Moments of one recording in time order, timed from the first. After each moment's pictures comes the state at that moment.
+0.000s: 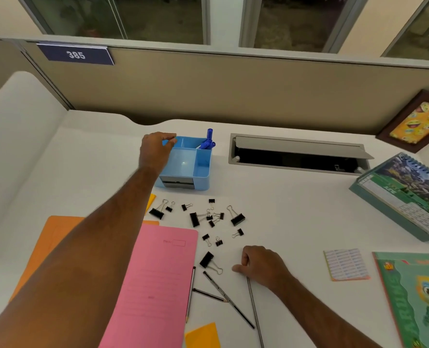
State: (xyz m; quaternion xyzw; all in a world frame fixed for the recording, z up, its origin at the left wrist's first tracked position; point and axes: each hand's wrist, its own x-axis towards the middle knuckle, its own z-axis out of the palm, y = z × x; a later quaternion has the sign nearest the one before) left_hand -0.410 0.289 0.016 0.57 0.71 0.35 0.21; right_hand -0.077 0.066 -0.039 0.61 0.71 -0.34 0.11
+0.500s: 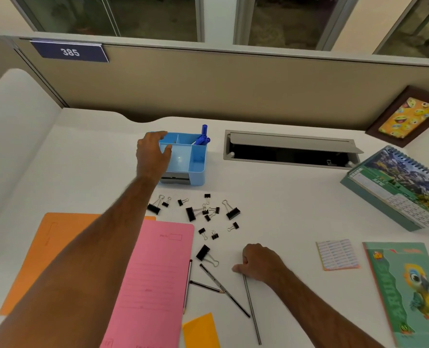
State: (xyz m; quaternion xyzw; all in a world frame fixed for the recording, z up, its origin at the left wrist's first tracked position) left_hand -0.395 0.254 0.015 0.57 0.74 0.33 0.16; right_hand -0.075 0.058 -0.032 0.59 0.70 -0.34 0.20
